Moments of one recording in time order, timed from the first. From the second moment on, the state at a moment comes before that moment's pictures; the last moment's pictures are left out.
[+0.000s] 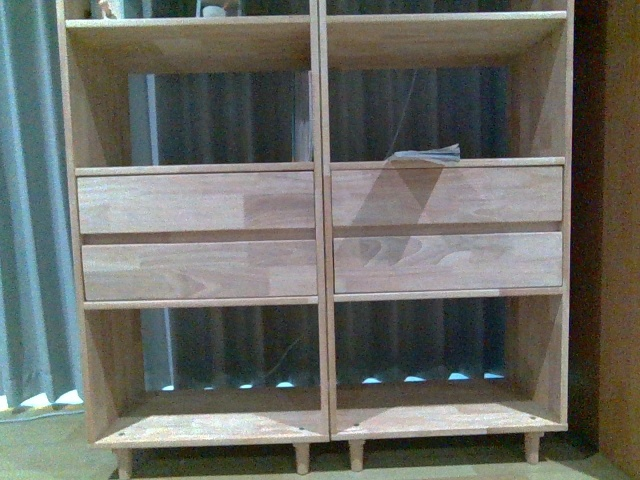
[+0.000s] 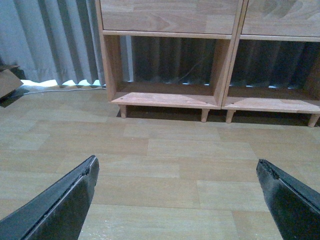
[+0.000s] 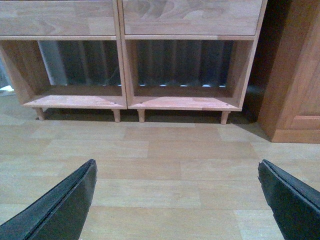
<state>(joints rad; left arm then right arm) 0.00 0.00 0.01 0.00 0.00 0.00 0.00 0.00 0.01 0.00 0.00 0.00</state>
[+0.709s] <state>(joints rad) 0.00 0.00 0.01 0.00 0.00 0.00 0.00 0.00 0.01 0.00 0.00 0.00</state>
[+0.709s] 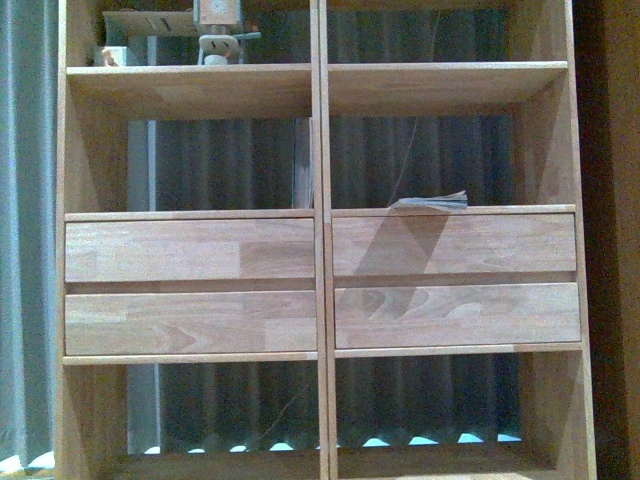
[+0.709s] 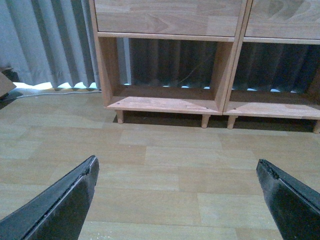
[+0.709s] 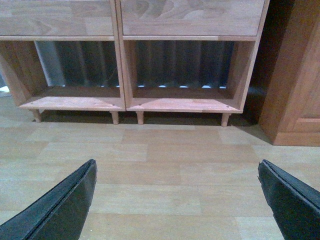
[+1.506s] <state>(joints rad) 0.00 0.00 0.01 0.00 0.00 0.00 0.00 0.00 0.01 0.00 0.00 0.00</state>
